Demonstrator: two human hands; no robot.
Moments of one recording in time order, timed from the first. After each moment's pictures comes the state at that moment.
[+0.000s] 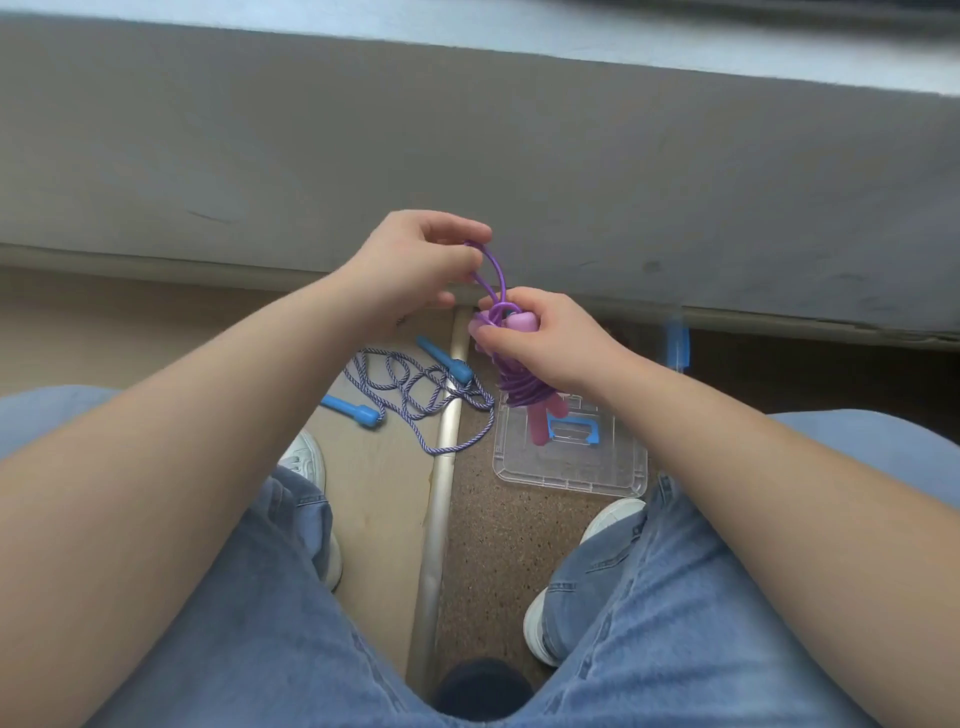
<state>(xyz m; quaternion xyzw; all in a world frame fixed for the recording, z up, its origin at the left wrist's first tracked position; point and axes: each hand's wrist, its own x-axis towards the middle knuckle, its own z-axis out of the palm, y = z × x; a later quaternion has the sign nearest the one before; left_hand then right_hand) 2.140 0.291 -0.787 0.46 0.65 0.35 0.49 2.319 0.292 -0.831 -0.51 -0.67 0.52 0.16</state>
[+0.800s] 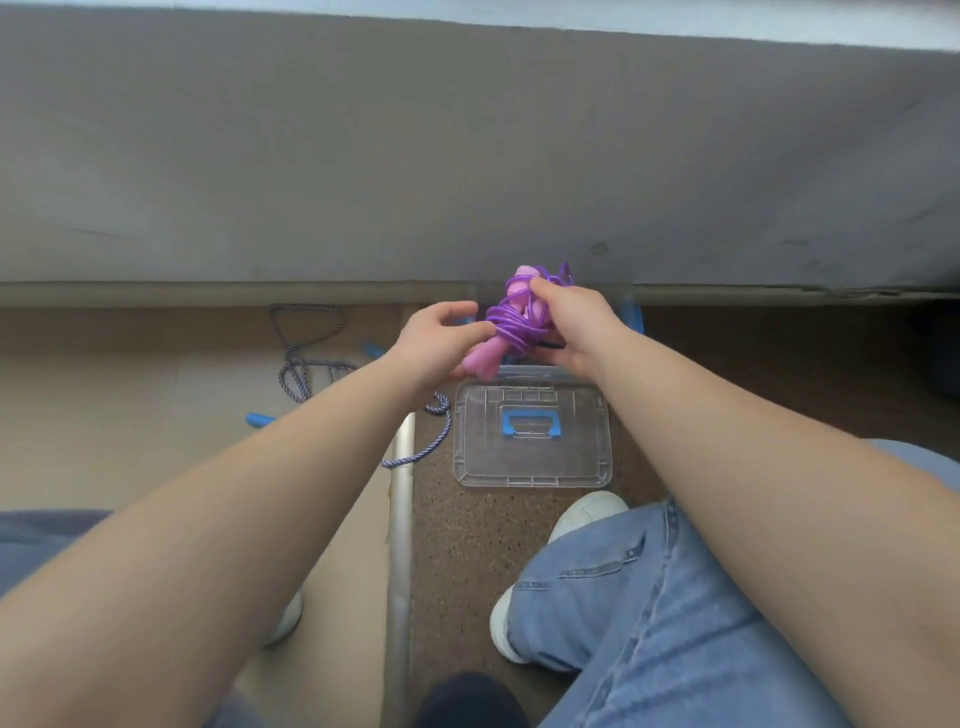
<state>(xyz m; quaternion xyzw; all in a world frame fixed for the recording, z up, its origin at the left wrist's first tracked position) 2.222 0.316 -0.905 0.29 0.64 0.34 0.62 2.381 0.367 -0.902 -0.67 -0.27 0.63 0.29</state>
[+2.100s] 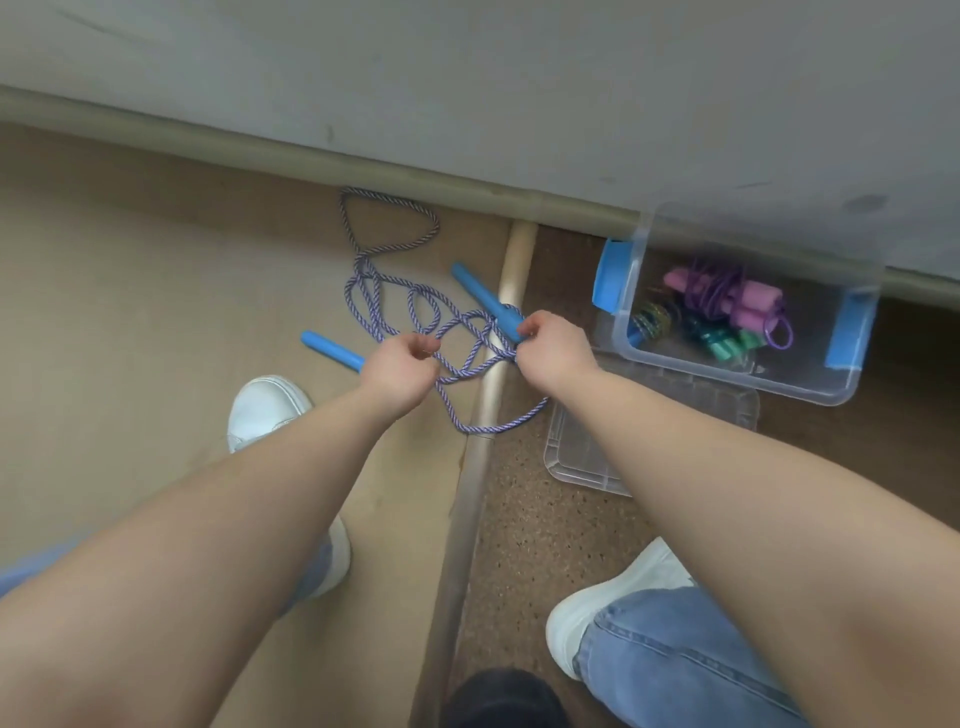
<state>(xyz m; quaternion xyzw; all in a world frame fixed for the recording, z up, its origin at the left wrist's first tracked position) 2.055 0.285 -1.105 0.29 0.81 0.14 0.49 2.231 0.368 -1.100 -0.66 -0.60 0.44 -0.09</state>
